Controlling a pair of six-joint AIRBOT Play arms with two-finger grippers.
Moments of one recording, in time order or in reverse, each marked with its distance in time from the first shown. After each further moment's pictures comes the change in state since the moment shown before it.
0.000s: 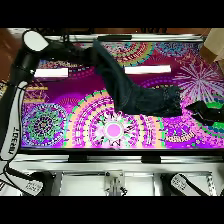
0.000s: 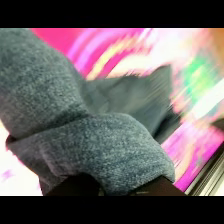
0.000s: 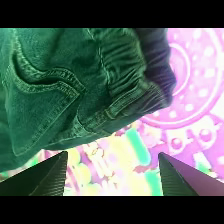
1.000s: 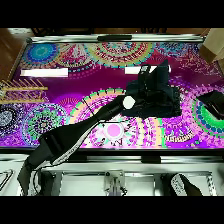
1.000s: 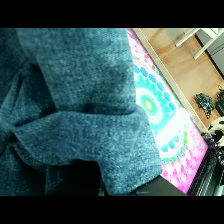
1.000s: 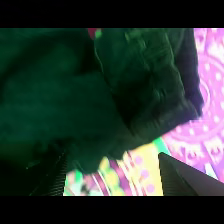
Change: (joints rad) left arm -0.544 -0.390 -0.007 -0.065 0.764 0.003; right arm 0.000 0.238 0.088 0.027 0.061 0.111
